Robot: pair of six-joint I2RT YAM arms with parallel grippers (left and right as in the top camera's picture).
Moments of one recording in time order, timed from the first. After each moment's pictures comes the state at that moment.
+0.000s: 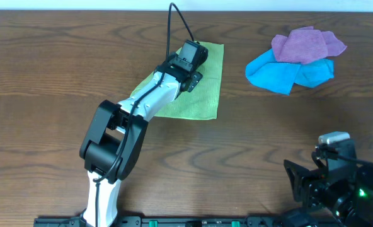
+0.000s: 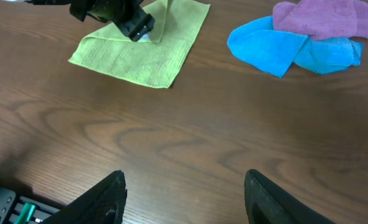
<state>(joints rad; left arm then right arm) -0.52 2.12 1.53 -0.37 -0.23 0.24 0.36 0.68 1.37 -1.42 0.00 0.16</state>
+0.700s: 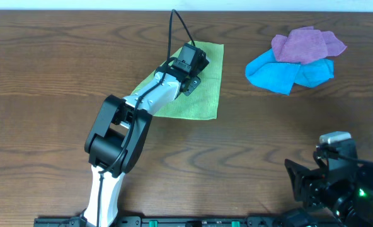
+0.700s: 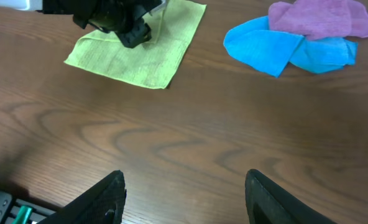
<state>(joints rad) -0.51 2.19 1.54 -0.37 -0.14 0.30 0.36 0.68 1.37 -1.42 0.02 0.16</state>
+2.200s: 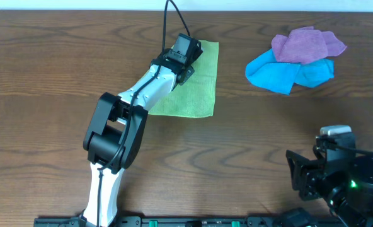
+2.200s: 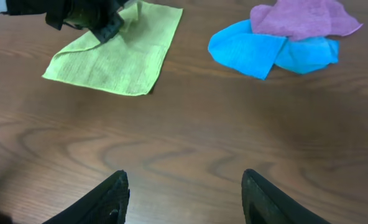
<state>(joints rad) -0.46 2.21 1.62 -0.36 -0.27 0.36 0.36 0.68 1.31 -1.35 0.08 0.21</state>
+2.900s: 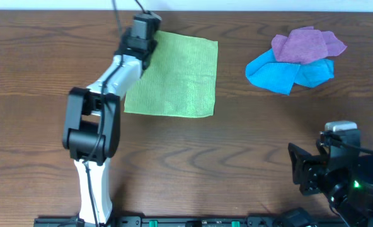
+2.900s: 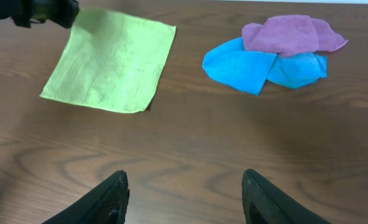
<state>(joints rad) -0.20 2.21 1.62 -0.08 -0.36 0.32 0.36 0.68 1.31 -1.29 0.11 0.22</state>
